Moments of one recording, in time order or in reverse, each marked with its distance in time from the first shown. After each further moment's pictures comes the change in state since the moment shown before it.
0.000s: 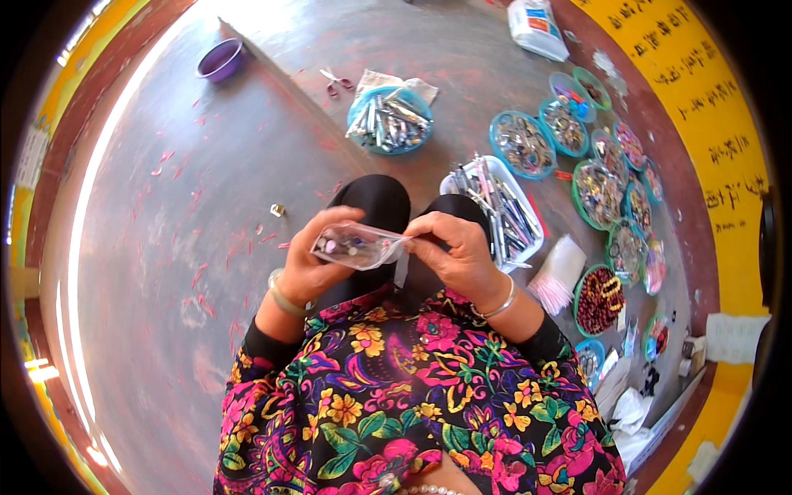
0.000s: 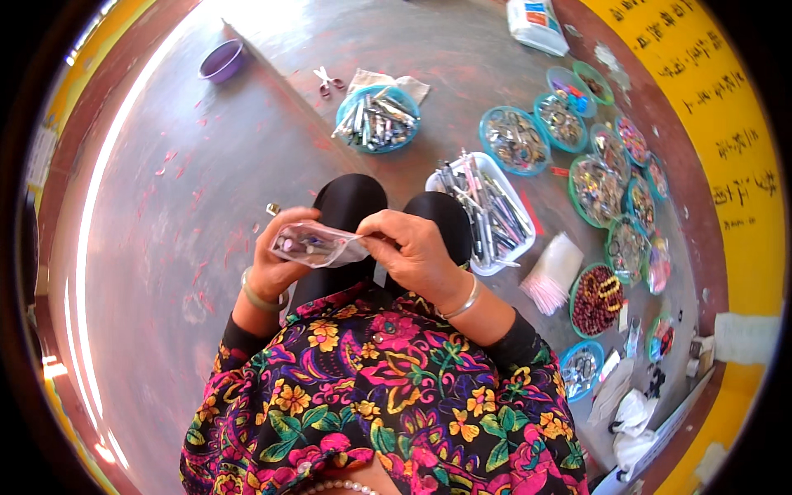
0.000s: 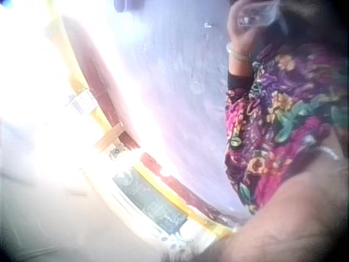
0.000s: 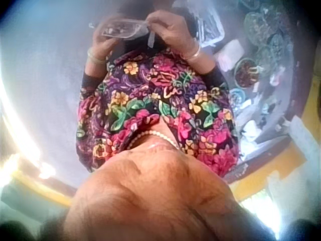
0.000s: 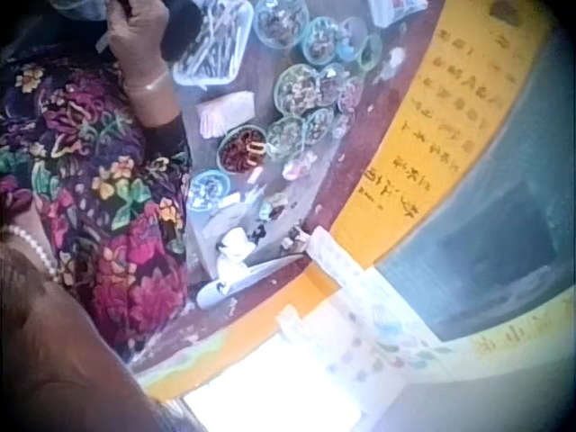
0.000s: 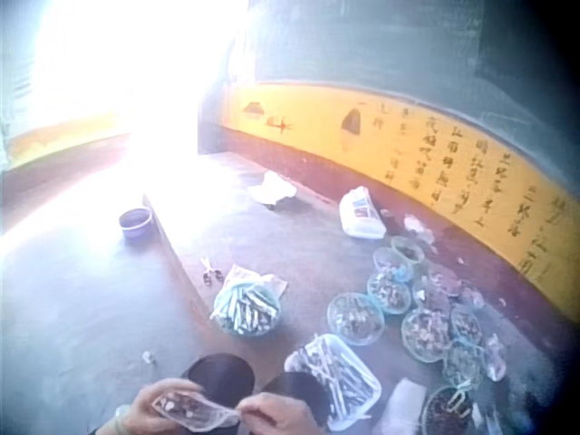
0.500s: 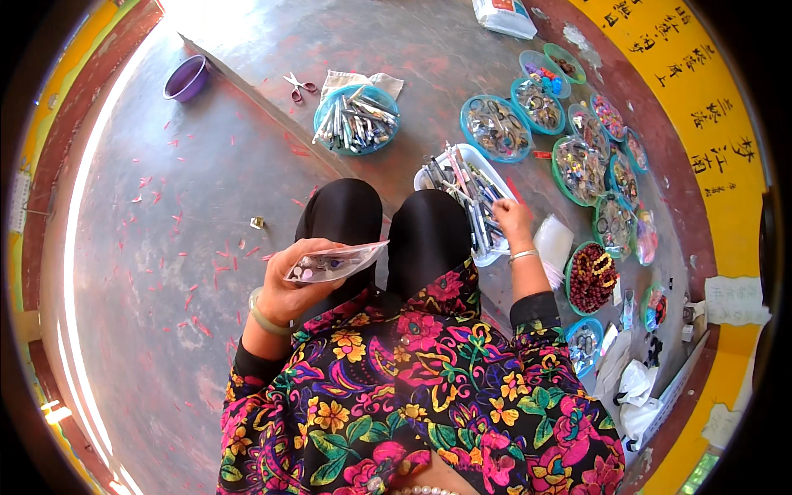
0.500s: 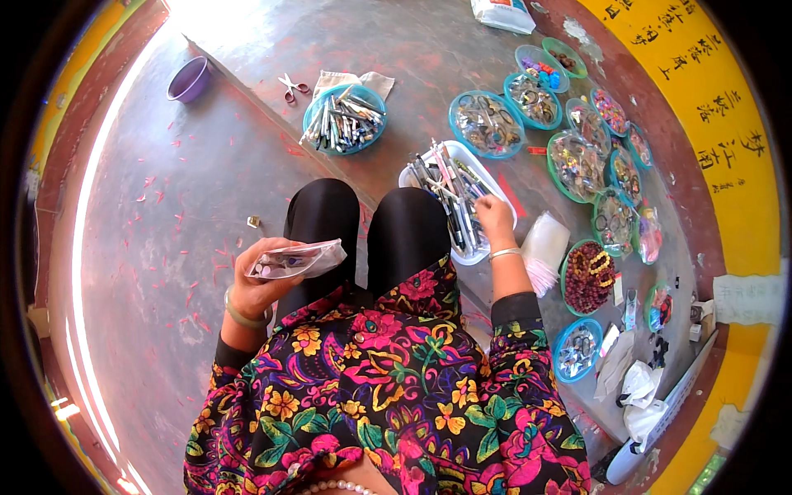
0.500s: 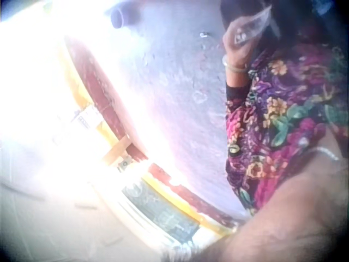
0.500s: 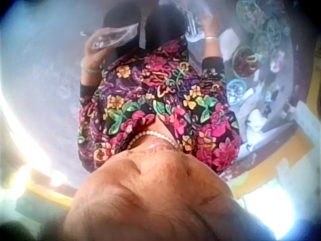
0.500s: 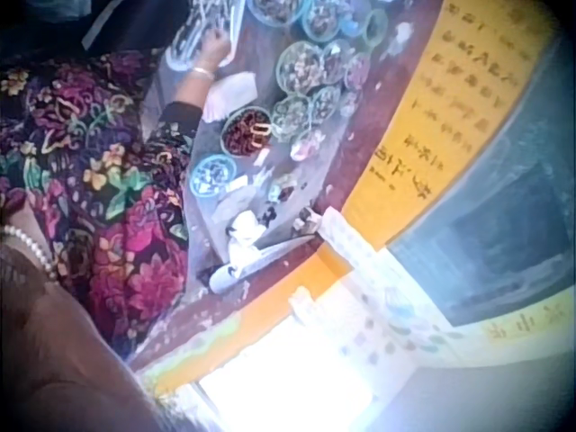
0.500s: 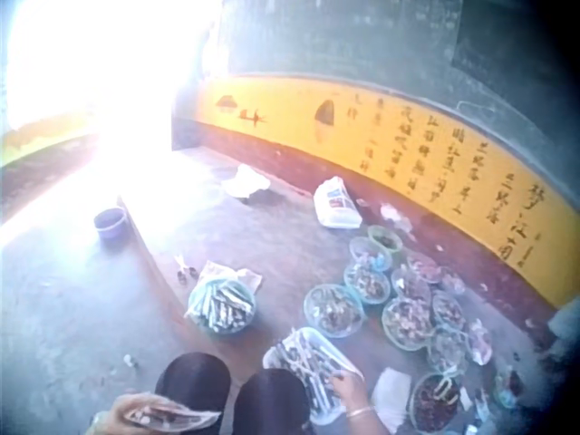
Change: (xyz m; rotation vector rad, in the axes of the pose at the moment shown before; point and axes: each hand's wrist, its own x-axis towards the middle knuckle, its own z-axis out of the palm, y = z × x) left_hand 0.005 0.010 0.009 0.066 -0.066 -0.084; right_hand -0.099 0.219 -0.170 -0.479 0.521 0.721
